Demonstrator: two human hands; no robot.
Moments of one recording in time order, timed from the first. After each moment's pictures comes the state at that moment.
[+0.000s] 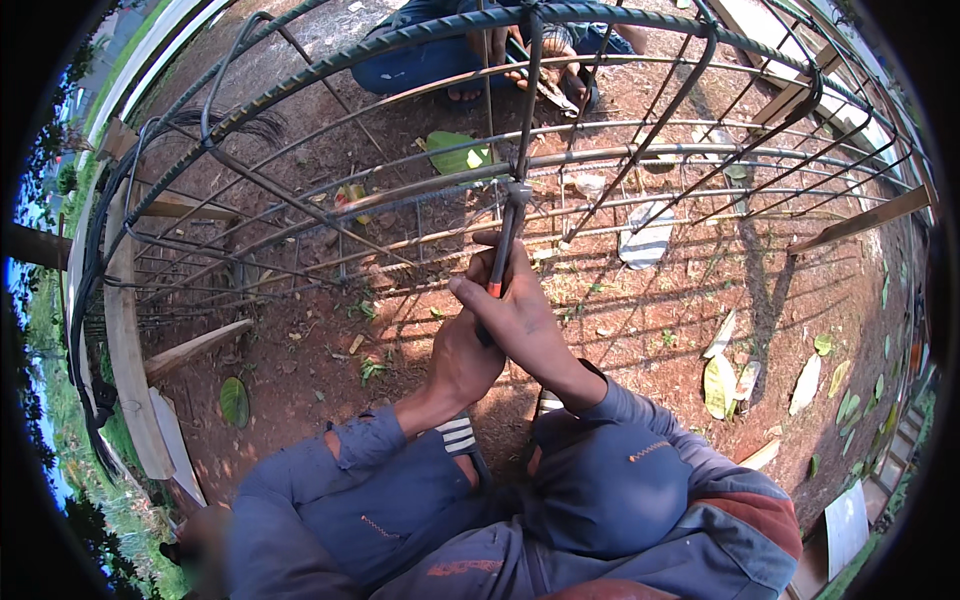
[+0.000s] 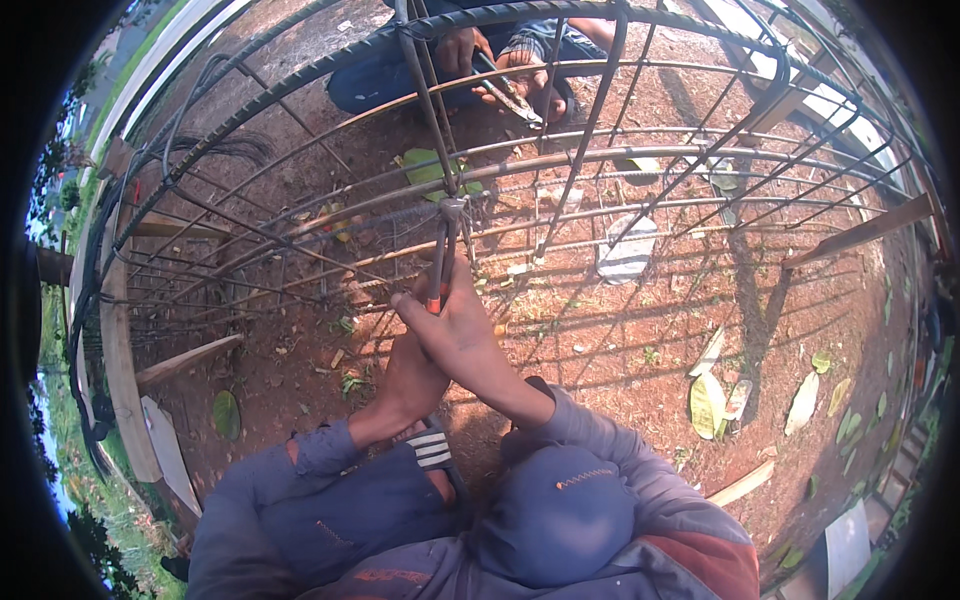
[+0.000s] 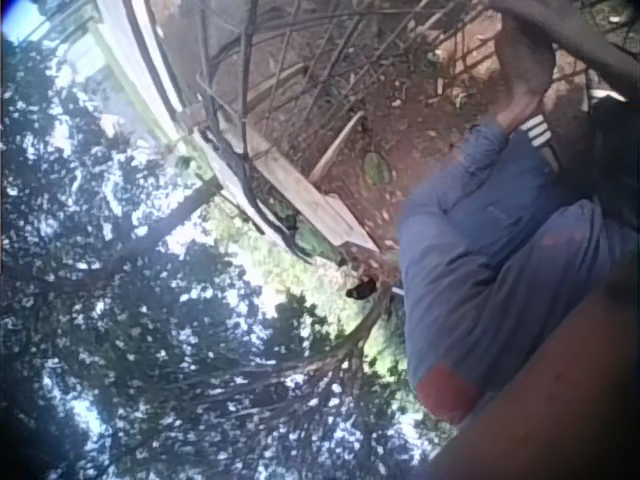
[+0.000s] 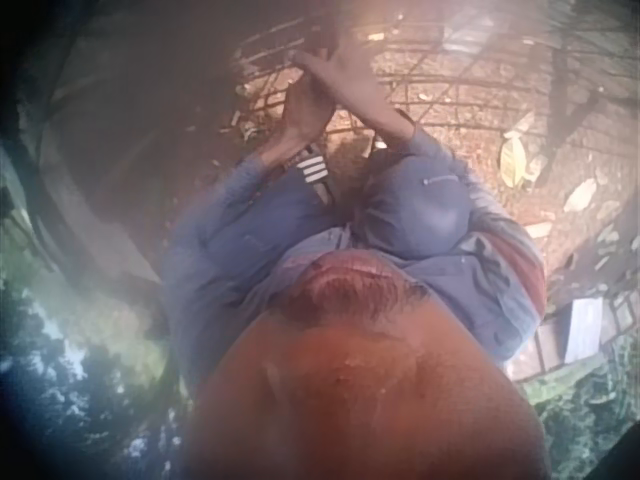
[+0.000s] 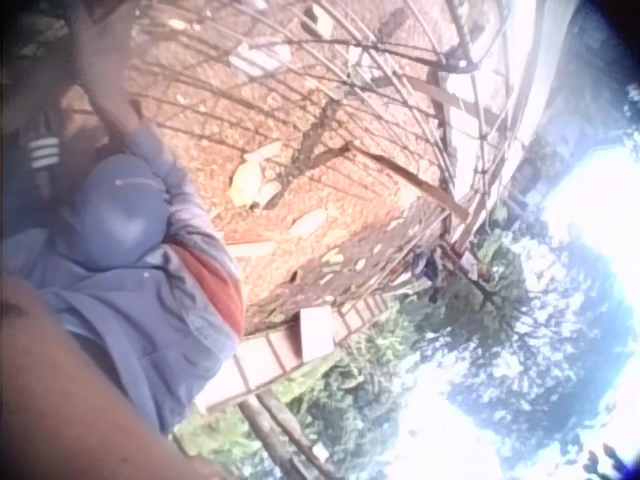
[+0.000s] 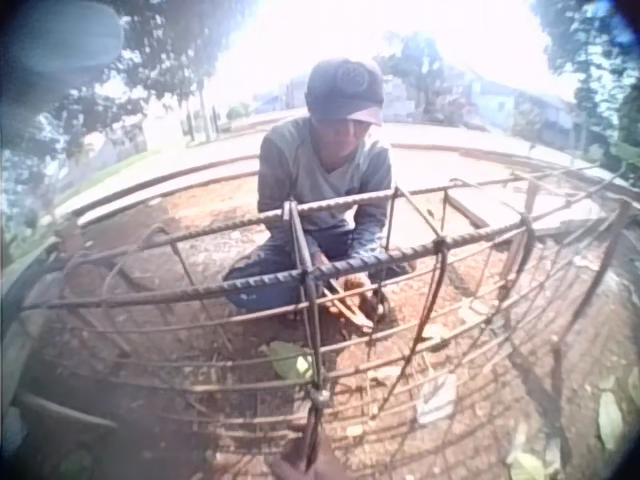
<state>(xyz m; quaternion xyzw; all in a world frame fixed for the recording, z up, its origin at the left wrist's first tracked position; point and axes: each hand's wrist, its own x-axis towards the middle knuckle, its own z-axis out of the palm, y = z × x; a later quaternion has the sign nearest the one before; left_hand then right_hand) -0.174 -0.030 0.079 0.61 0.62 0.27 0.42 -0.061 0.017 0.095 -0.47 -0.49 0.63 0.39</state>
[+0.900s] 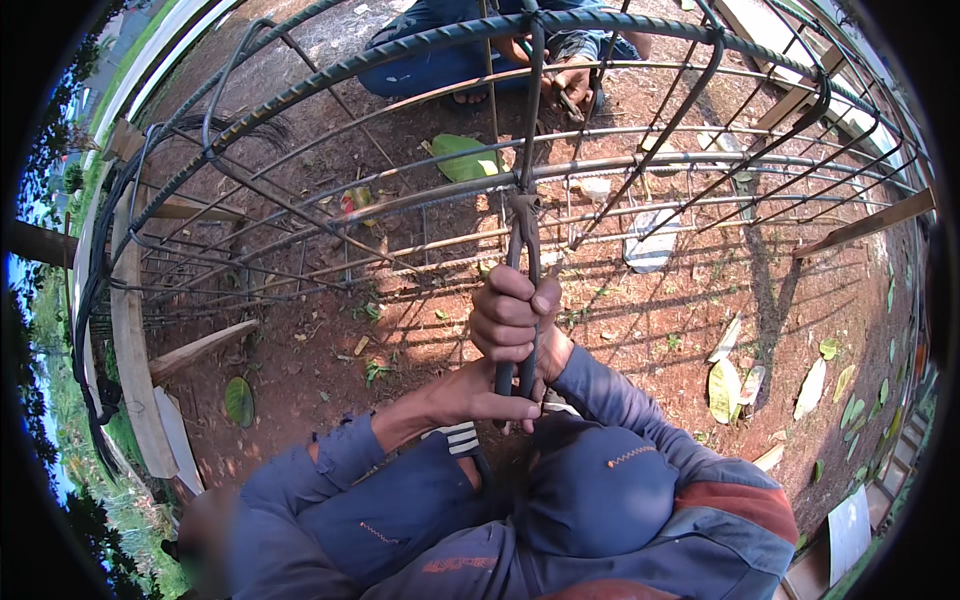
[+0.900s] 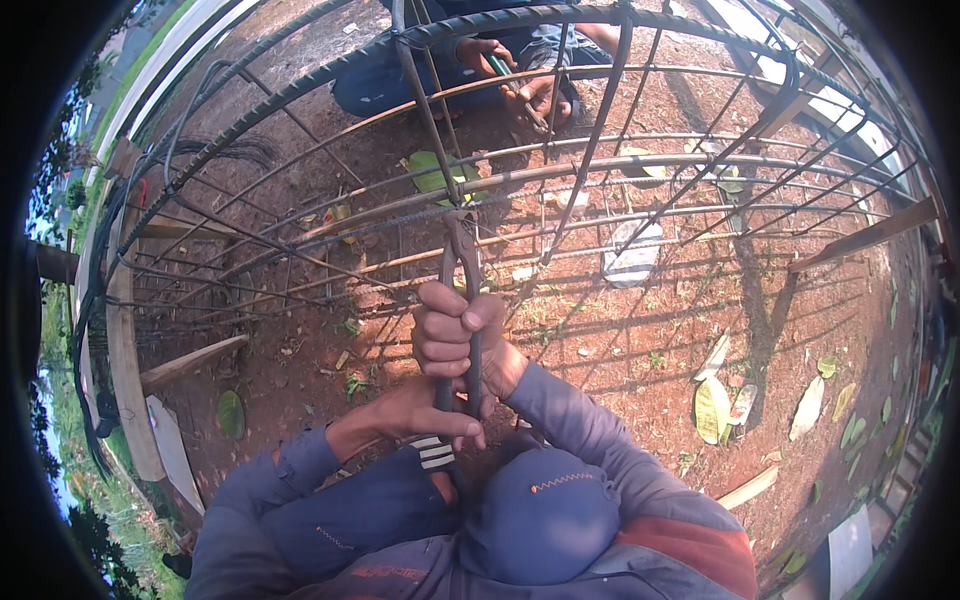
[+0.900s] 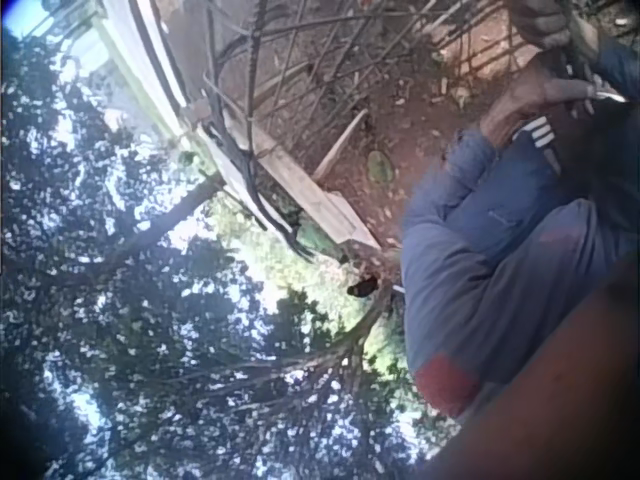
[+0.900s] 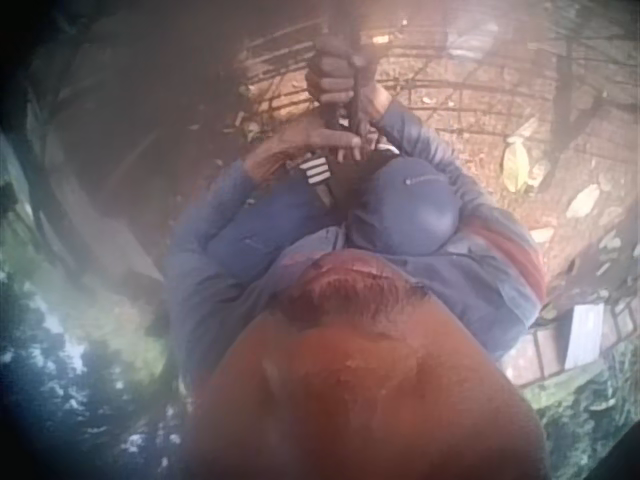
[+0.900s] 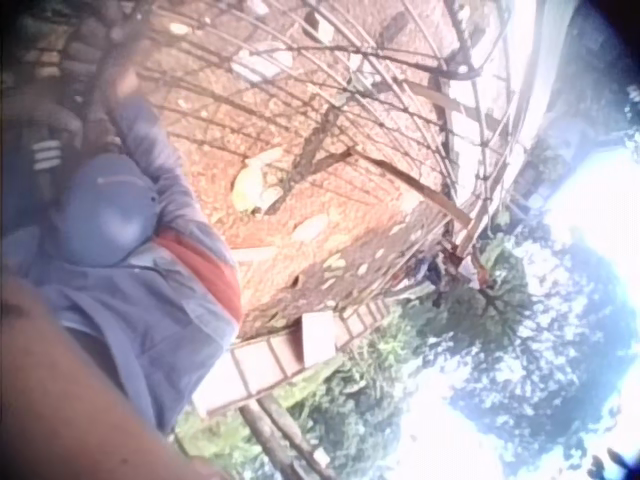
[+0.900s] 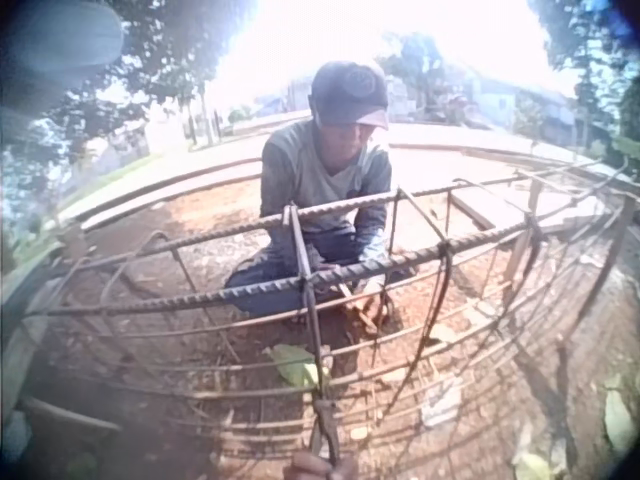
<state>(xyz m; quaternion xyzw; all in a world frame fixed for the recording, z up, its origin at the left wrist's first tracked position) -0.191 -0.026 0.104 0.41 0.34 0.06 0.84 -0.078 0.048 0.041 0.44 0.06 0.87 0.21</state>
